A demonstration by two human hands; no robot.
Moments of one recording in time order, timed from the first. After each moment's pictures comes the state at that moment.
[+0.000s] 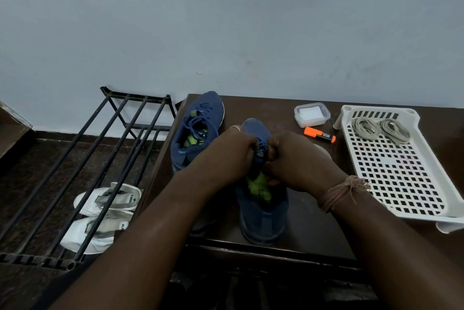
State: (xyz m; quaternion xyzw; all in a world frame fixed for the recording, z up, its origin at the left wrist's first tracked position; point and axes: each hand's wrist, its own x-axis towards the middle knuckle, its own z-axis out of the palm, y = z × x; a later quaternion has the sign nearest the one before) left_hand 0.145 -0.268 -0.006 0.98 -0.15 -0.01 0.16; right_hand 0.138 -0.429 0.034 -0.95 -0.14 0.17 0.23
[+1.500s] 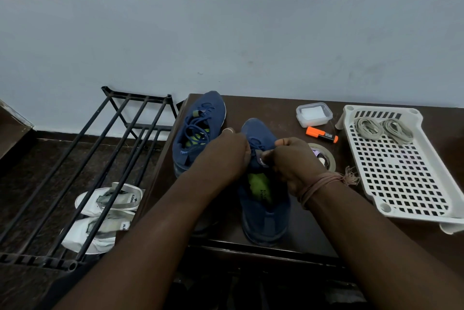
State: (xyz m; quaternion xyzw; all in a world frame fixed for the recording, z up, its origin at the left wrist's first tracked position) left_hand 0.147 -0.265 -0.014 0.99 -0.06 -0.03 0.15; right_hand 0.157 -0.413 -0.021 -0.76 0.19 0.14 0.60
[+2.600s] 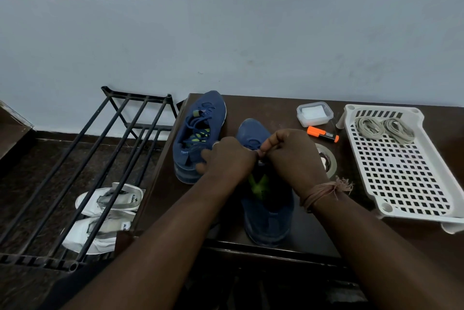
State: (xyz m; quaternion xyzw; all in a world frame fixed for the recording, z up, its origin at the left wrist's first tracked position) left_hand 0.157 -0.277 -0.045 0.90 0.20 -0.10 0.37; right_hand 0.151 -0.415 -0.015 -0.88 0.03 0.04 0.46
